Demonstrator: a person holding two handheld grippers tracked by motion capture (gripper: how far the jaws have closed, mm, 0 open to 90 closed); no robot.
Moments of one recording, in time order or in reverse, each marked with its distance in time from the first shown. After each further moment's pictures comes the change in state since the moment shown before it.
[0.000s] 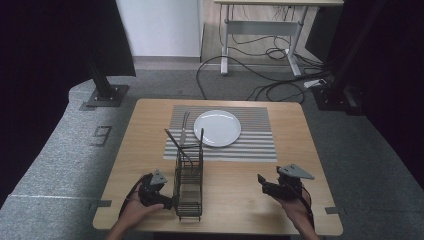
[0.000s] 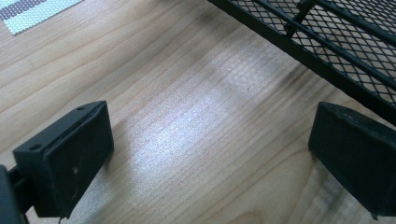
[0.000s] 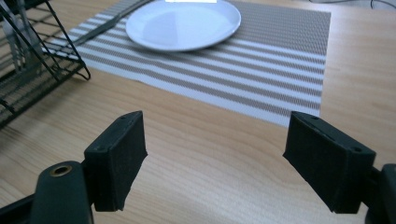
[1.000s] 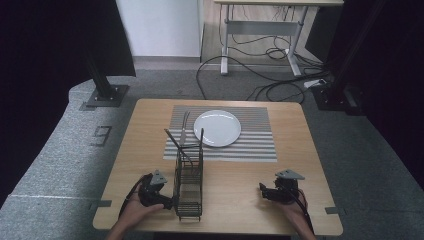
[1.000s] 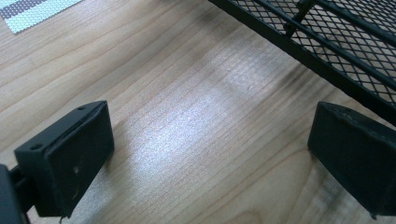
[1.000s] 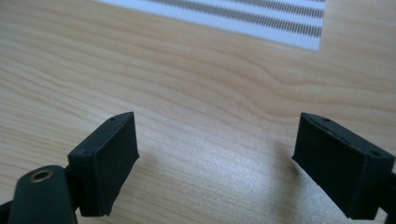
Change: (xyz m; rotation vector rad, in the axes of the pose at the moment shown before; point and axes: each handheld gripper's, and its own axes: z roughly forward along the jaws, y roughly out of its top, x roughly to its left) left arm 0.000 0.000 0.000 0.000 0.002 -0.001; right arm -0.024 -0.048 0.042 0.189 -0.069 0.021
